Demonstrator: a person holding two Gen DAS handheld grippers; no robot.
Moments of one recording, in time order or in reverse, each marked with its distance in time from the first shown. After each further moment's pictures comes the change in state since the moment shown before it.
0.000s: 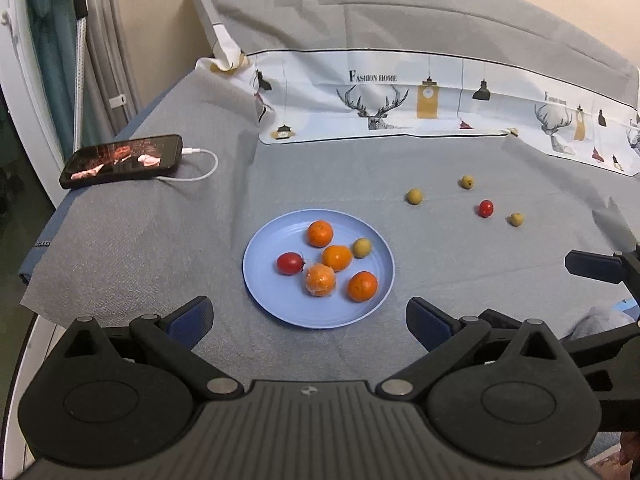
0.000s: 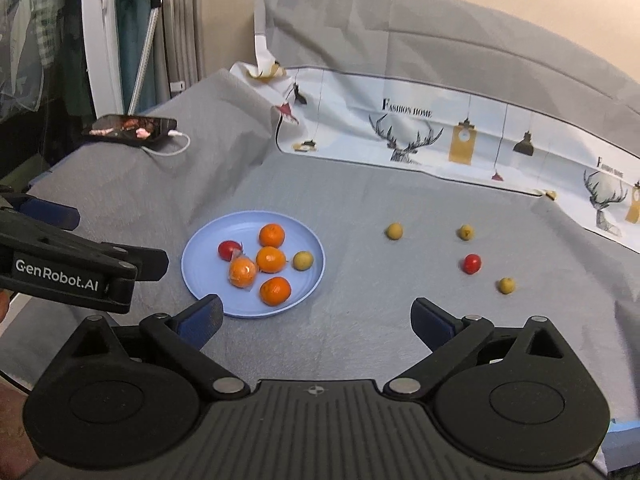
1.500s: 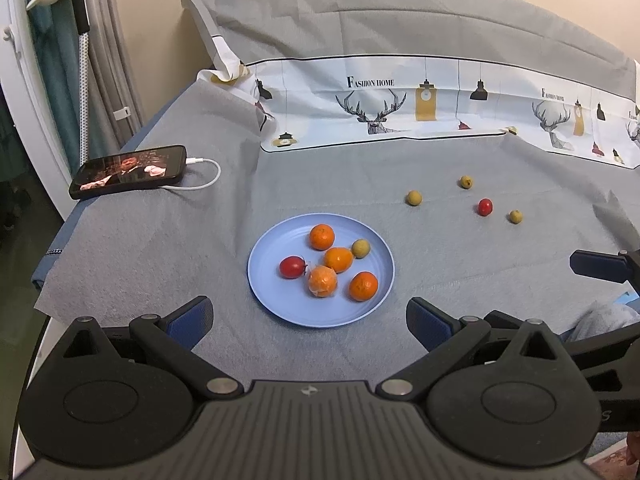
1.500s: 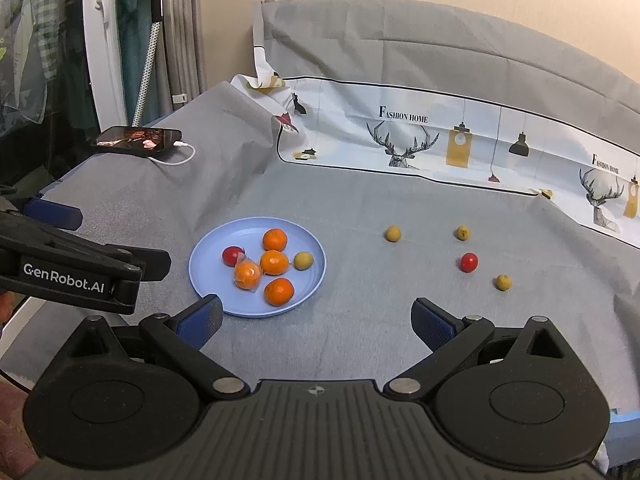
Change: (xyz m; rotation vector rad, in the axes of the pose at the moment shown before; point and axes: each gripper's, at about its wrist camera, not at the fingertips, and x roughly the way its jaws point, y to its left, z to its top) left arm -0.010 -0.006 -0.003 0.026 -0.018 0.023; right arm -0.013 -0.004 -0.004 0.021 -0.013 0.012
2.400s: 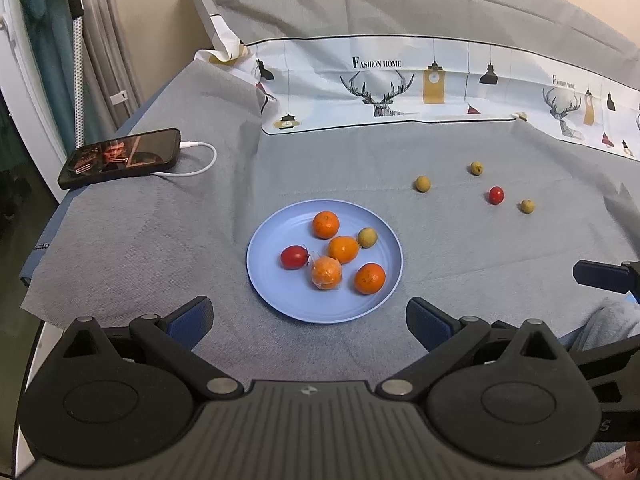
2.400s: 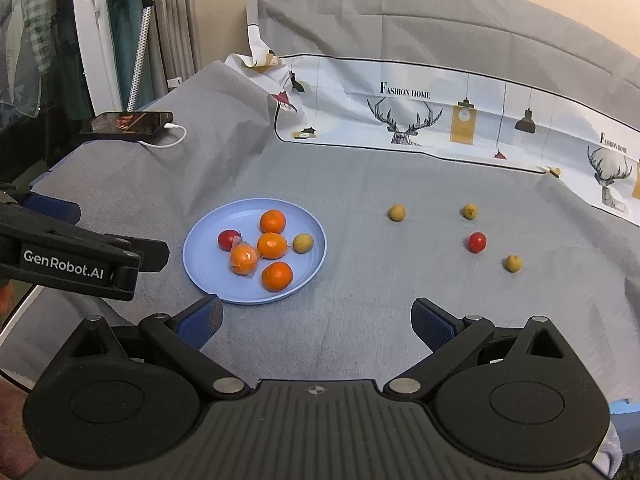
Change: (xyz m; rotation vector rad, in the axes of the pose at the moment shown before) left arm 0.028 -0.001 0.007 -0.001 0.061 0.011; right arm 0.025 -0.005 -0.002 0.029 0.067 0.013
